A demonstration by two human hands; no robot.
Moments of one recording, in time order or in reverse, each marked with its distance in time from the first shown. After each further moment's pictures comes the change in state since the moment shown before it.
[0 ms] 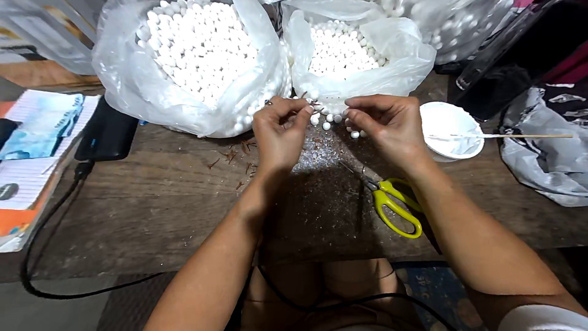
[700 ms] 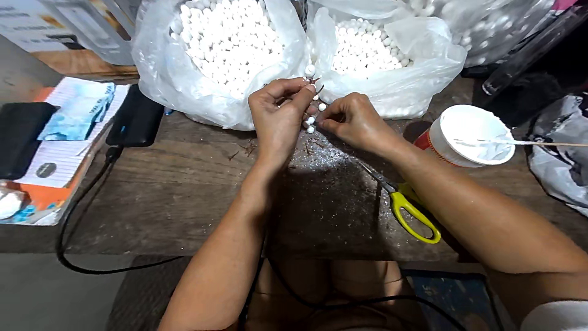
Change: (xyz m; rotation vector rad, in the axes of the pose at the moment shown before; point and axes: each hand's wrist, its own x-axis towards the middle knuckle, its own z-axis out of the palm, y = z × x) left_hand 0.018 0.006 -0.019 -0.264 0.152 -0.143; right_hand 0.044 -0.006 0.050 -0.350 -0.427 -0.009
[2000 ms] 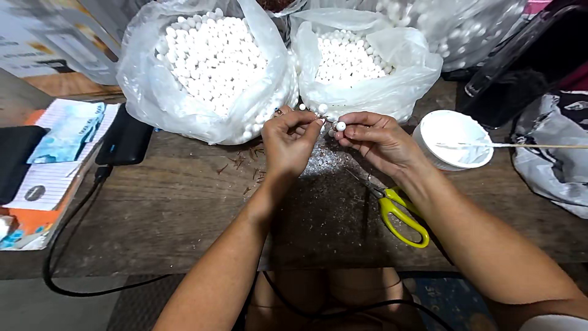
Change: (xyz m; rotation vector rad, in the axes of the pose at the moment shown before) left_hand -0.019 -0.020 0.014 0.182 -0.159 0.175; right_hand -0.052 0.014 -0.013 1.274 0.232 0.273
